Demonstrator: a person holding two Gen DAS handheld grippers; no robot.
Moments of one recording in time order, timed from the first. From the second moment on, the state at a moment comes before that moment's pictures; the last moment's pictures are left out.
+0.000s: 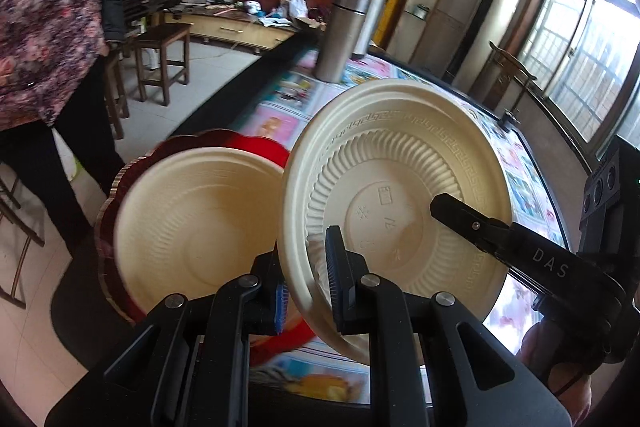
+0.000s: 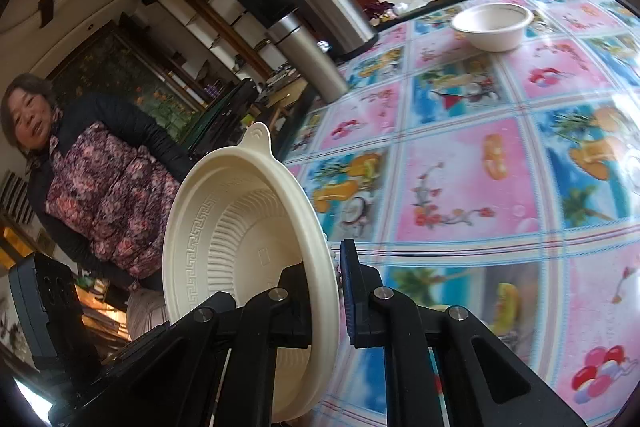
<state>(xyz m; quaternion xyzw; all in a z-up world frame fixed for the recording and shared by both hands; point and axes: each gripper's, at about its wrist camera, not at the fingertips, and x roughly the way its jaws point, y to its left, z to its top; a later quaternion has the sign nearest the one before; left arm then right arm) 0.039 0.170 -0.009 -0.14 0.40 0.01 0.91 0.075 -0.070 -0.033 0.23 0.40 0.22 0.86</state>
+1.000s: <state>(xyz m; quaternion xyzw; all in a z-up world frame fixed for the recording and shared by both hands) 0.040 0.249 -0.035 -0.18 0.40 0.08 0.89 0.072 0.094 -0.044 0.12 0.42 0.27 0.86</state>
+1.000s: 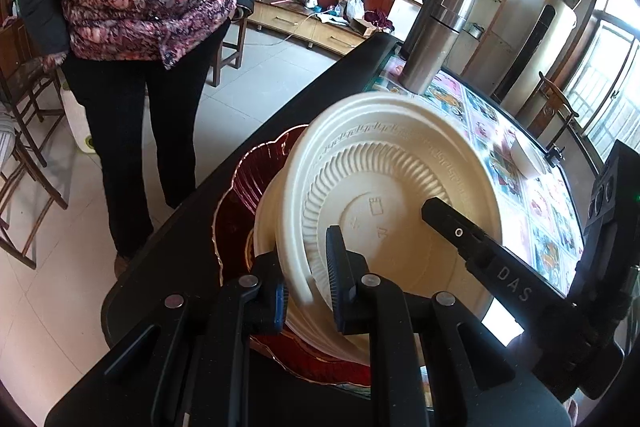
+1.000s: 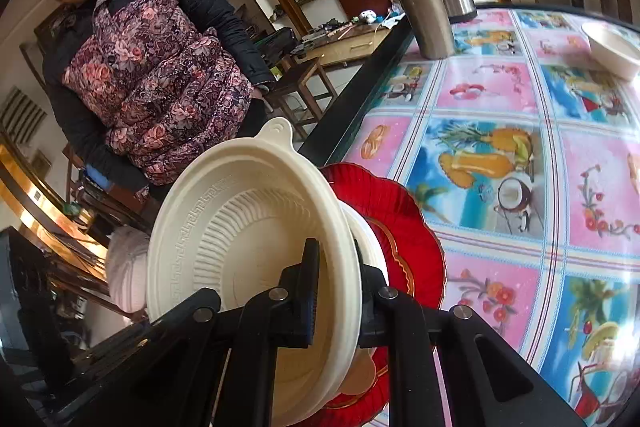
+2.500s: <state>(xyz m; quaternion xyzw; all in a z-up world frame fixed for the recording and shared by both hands) 0.024 0.177 0.004 -0.03 0.36 0.10 0.93 0.097 -0.080 -0.033 0.11 0.30 0.10 0.94</state>
